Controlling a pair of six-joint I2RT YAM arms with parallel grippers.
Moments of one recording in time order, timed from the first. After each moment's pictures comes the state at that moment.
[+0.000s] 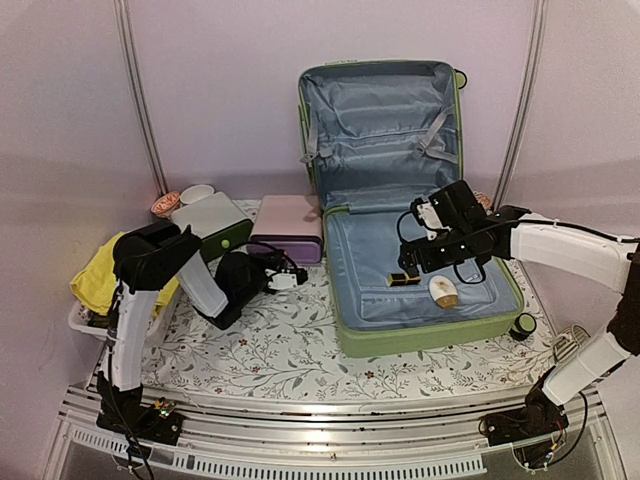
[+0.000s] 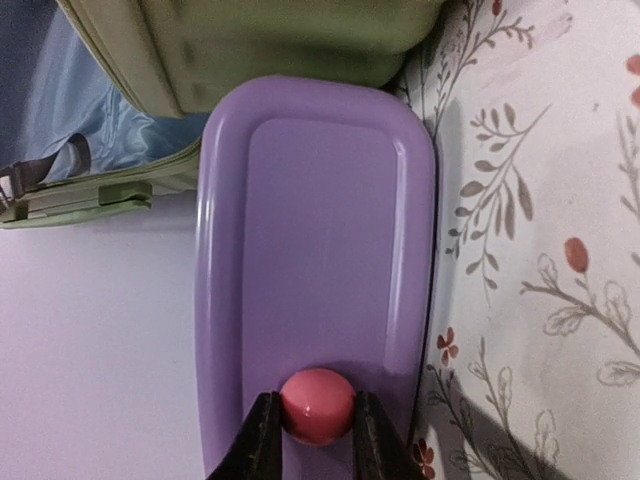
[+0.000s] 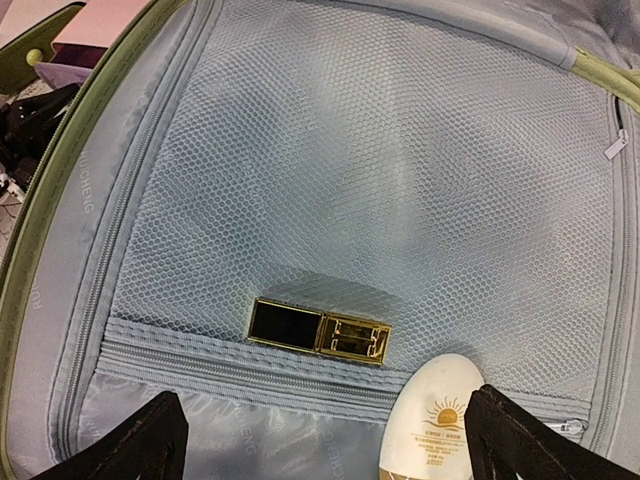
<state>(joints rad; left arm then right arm) -0.55 2.30 0.90 1.27 -0.11 1.40 0.63 1.48 1.14 -0.52 0.16 0.19</state>
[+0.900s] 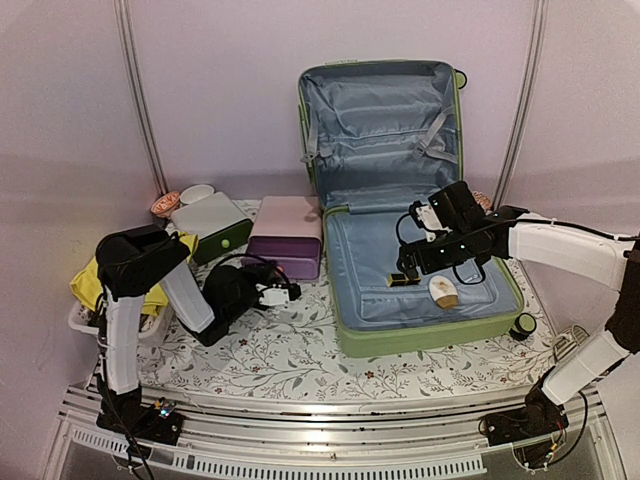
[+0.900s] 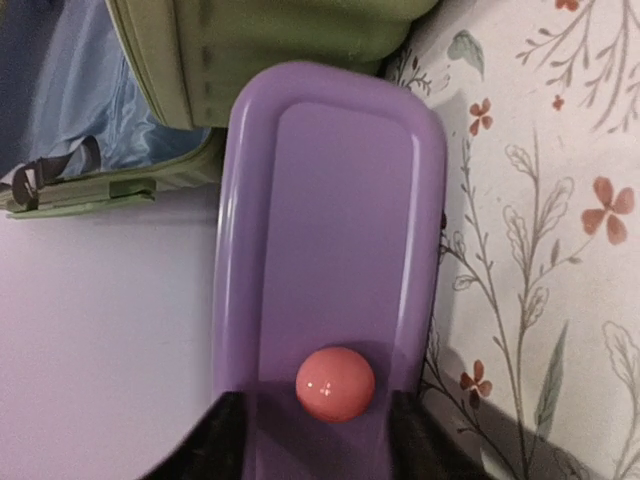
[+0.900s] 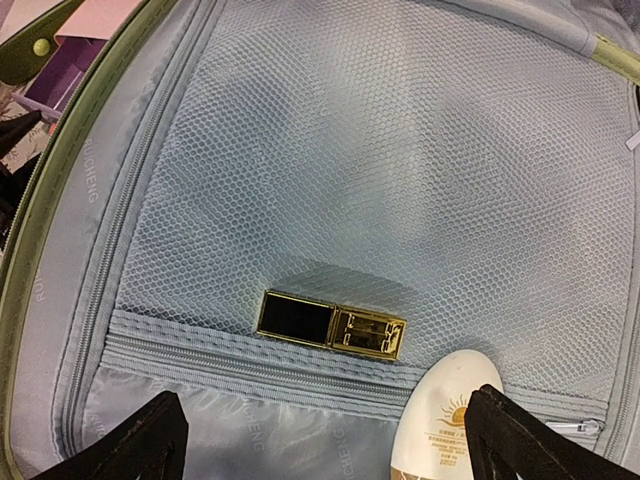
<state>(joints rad) -0.61 2.16 0.66 1.31 -0.15 1.35 0.61 1.49 1.14 -0.53 0.11 0.19</state>
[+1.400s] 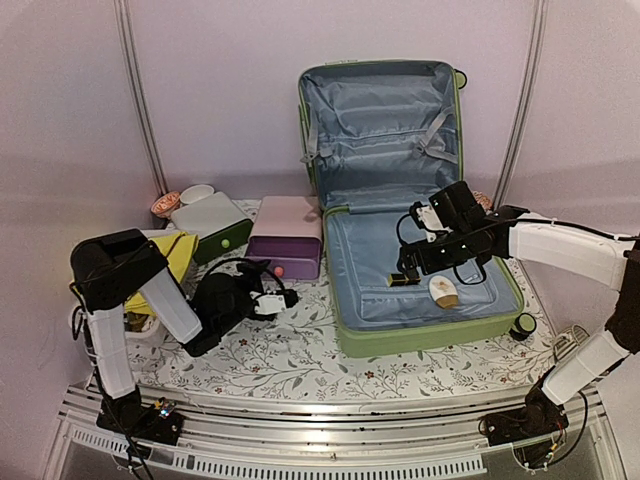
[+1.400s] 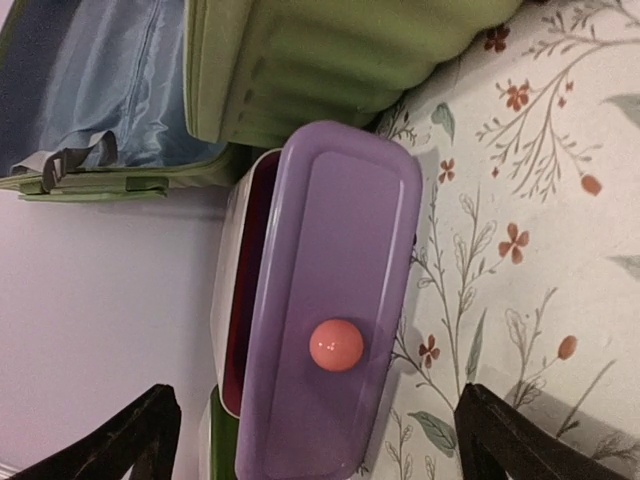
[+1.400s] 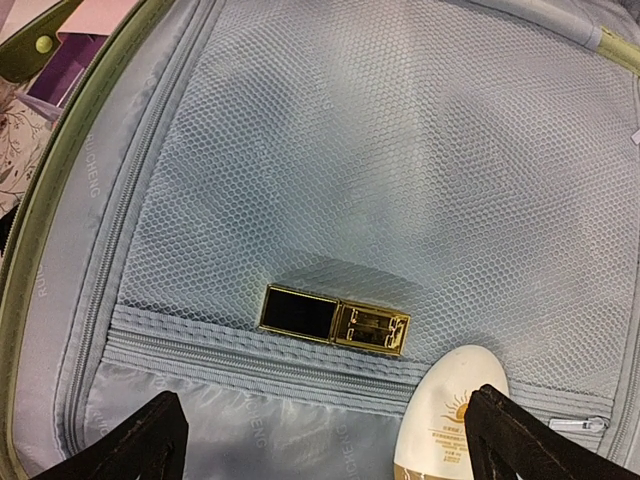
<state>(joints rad) -0.69 1.98 0.50 1.26 -0.20 1.22 0.61 1.49 1.14 -0.54 0.09 0.20</state>
